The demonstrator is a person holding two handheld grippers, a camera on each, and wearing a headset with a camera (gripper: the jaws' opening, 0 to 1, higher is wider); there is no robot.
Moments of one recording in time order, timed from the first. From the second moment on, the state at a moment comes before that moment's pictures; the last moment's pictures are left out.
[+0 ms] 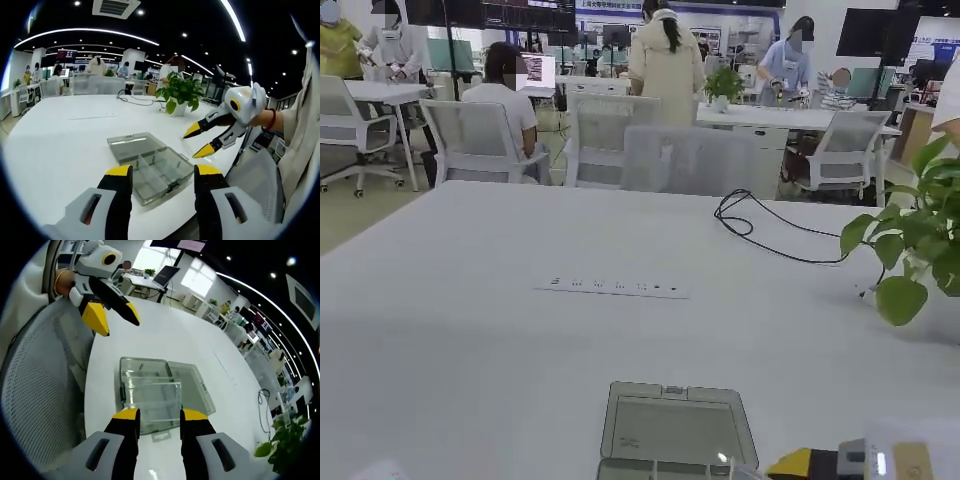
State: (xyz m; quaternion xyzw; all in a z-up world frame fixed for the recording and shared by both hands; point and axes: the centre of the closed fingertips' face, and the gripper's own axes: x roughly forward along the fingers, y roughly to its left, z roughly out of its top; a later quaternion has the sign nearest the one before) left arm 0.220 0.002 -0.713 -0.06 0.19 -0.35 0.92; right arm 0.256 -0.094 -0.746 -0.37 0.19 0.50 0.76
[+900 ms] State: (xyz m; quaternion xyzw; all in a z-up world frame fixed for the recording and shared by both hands) left arm 0.218 -0.003 -0.697 -0.20 0.18 -0.36 0.89; right arm 0.233 -0.021 -0.714 -0.29 0.11 0.55 0.78
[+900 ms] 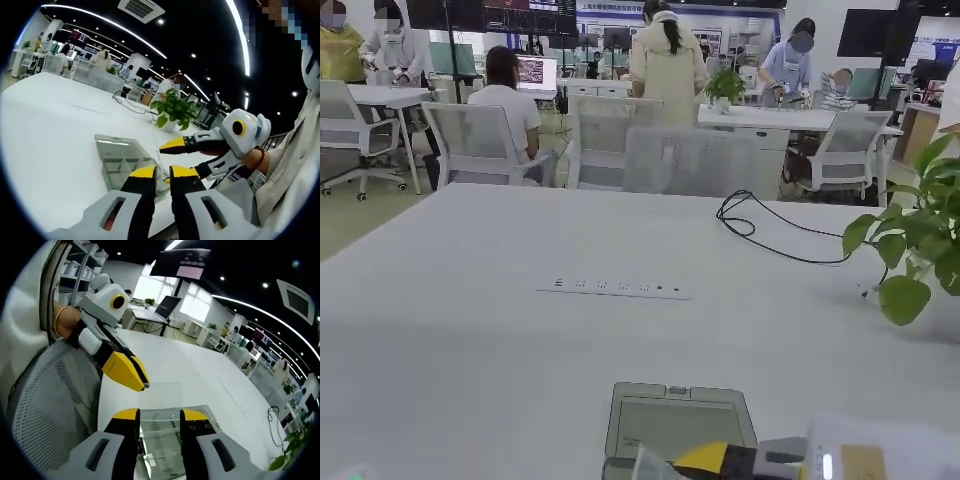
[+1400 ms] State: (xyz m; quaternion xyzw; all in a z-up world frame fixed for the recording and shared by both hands) left arm 0.217 -0.002 -0.697 -0.24 0.18 -0.36 0.89; right arm 0.229 -0.012 -0.706 -0.28 0.09 0.55 0.78
